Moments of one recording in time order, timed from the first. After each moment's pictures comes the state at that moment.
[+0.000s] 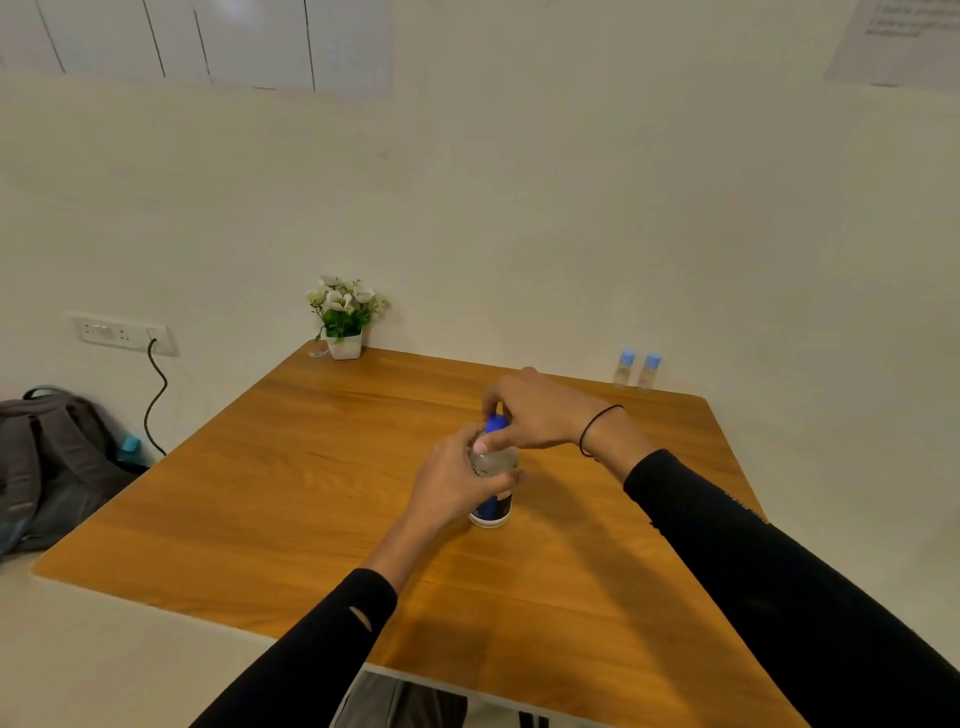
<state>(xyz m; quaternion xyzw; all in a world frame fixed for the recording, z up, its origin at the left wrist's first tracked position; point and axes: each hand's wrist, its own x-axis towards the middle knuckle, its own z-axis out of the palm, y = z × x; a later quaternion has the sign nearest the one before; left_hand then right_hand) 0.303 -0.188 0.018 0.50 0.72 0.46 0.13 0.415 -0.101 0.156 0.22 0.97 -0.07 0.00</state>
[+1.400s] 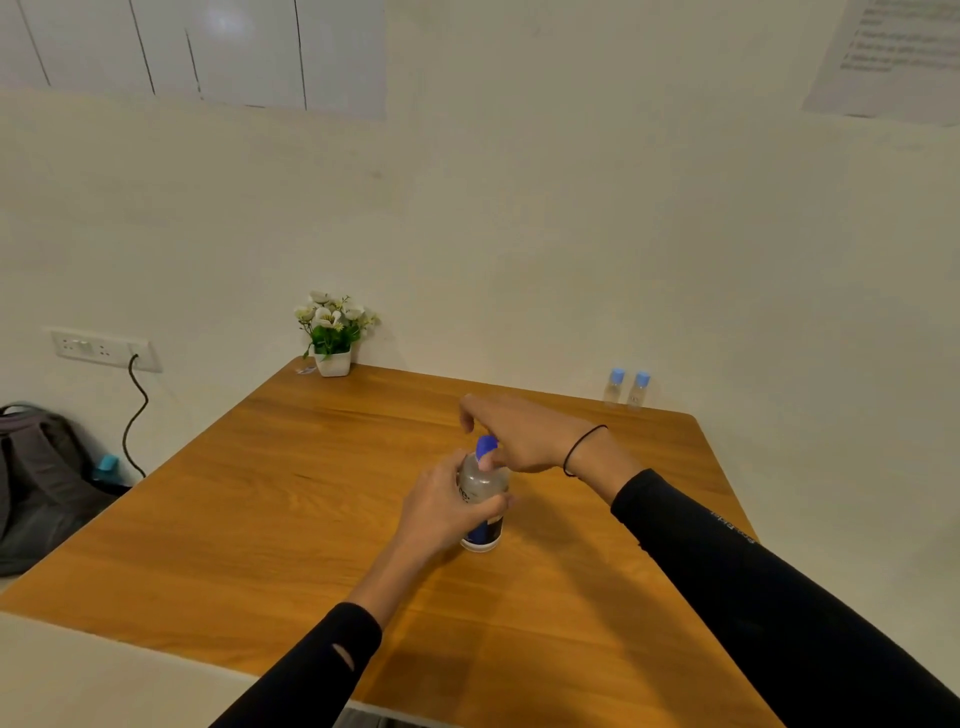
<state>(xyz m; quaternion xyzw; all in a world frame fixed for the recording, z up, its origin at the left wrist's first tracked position) 0.304 -0.192 0.015 0.50 0.72 0.47 0.15 0.409 -0.096 0.157 0.19 0.98 -0.09 0.03</state>
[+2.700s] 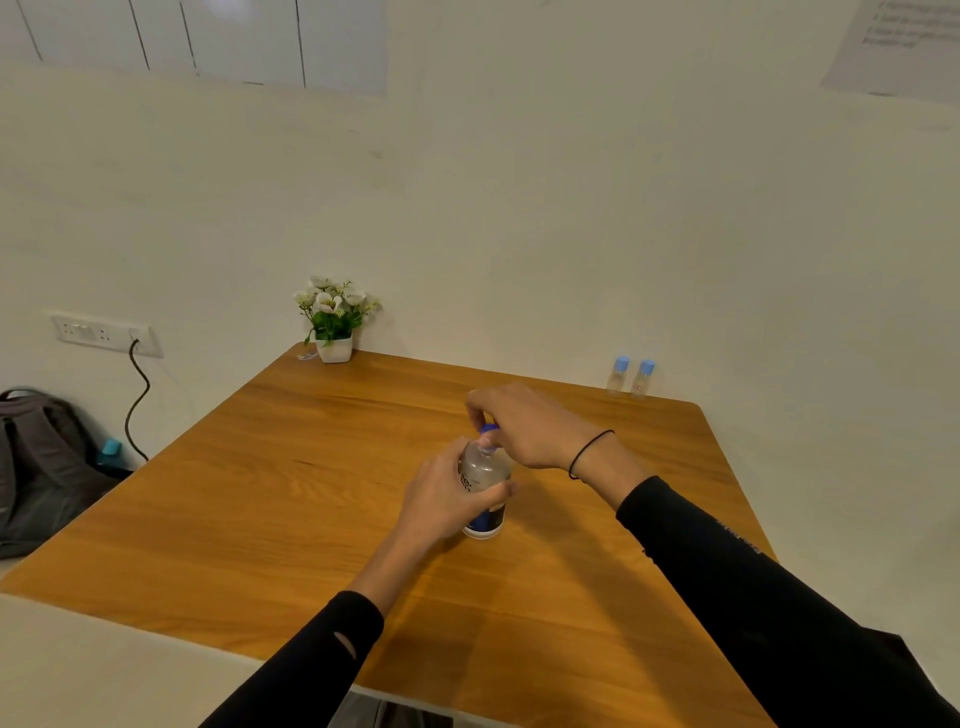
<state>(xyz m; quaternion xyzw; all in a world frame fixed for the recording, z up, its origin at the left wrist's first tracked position) 0.303 -0.190 0.011 0.49 0.72 0.46 0.13 0.411 -0.094 0.140 0.21 0.98 -0.05 -0.04</state>
